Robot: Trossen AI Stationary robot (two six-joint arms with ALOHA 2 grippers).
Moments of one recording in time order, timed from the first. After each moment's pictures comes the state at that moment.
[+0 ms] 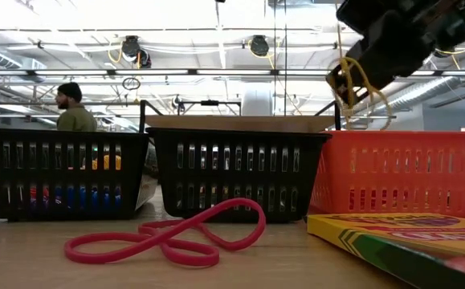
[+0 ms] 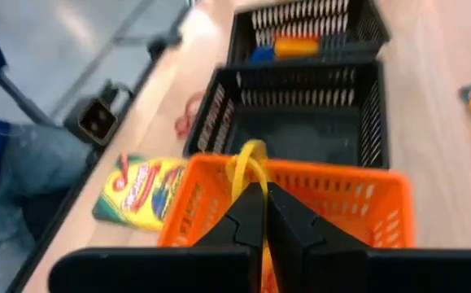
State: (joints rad) left arm -0.25 1.61 1.23 0.14 -0.12 -0.04; right arm 0.25 1.27 0.59 0.14 -0.18 0.21
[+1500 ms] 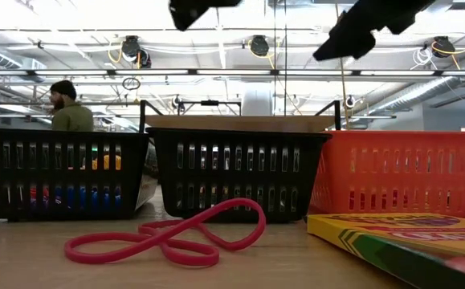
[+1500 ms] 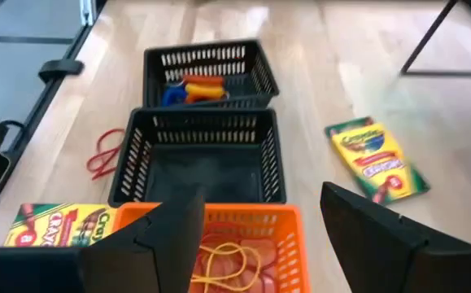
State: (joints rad) left arm -0.31 1.57 1.23 -0.25 0.02 -0.32; right arm 0.41 1.24 0.80 -0.16 0.32 0.24
